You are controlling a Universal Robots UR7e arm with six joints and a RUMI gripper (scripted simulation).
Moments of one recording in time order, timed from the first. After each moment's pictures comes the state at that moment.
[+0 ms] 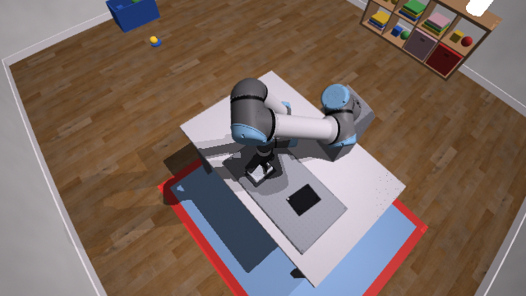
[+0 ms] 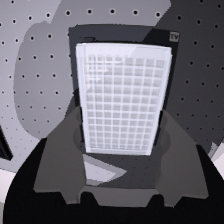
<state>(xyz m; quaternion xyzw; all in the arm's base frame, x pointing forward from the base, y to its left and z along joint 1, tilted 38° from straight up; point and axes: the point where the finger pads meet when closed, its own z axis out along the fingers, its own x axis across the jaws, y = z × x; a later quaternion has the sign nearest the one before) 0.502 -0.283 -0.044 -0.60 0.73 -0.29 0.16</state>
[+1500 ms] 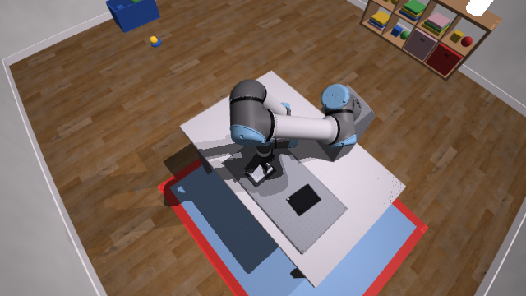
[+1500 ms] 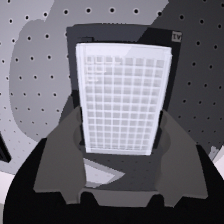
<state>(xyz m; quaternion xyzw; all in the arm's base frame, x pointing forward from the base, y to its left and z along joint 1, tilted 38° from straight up) 0.506 -0.285 -0.049 -0.60 0.73 -0.29 0.16</state>
